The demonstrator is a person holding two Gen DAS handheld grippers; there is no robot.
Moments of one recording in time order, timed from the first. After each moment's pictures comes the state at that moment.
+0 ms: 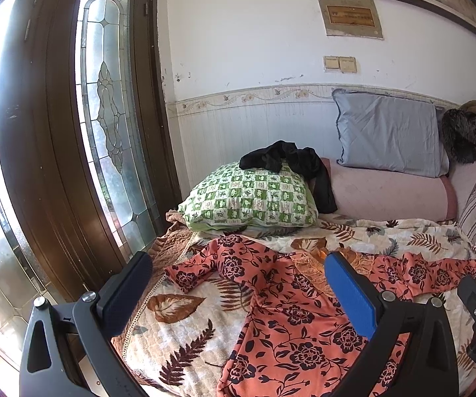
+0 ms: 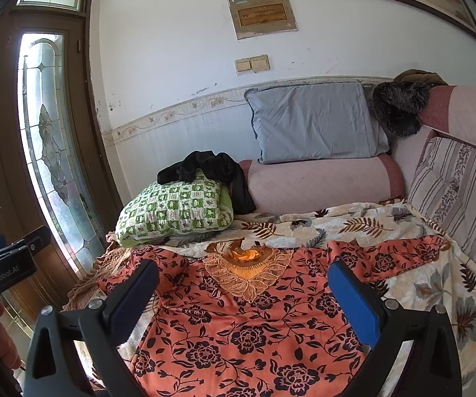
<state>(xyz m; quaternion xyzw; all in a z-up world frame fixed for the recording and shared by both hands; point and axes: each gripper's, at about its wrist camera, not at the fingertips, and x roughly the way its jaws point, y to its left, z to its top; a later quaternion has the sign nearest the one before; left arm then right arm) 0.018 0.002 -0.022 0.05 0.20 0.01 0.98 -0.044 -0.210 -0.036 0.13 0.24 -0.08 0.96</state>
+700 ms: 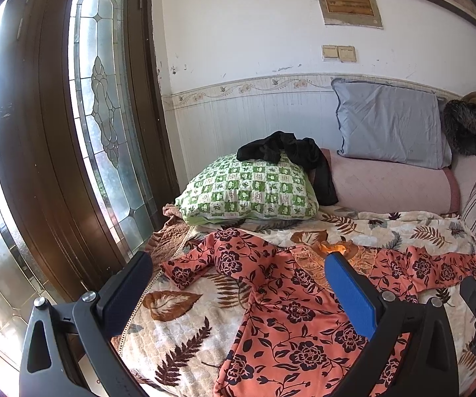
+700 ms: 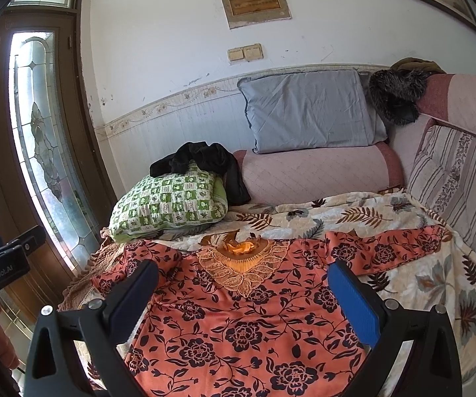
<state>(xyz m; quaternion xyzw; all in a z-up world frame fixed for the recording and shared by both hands) 0.040 -0.010 -0.039 0.06 0.22 0.01 0.97 -0.029 -0.225 -0.057 0.12 0.24 -0.10 0.96</state>
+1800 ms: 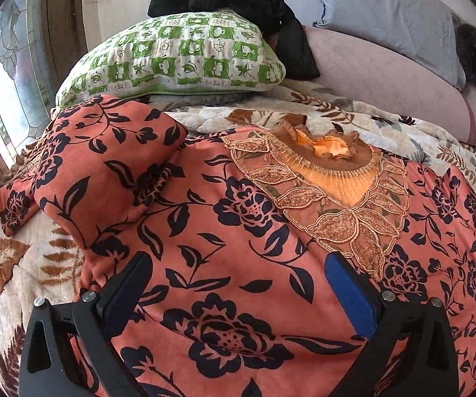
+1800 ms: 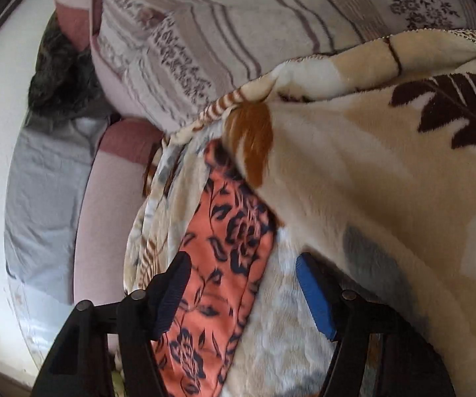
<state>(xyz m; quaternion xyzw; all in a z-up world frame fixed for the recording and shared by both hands) 0.270 -0.107 -0.324 0.04 0.40 -0.08 0.91 0.023 -0.739 -0.372 0.60 0.15 -0.35 0.71</state>
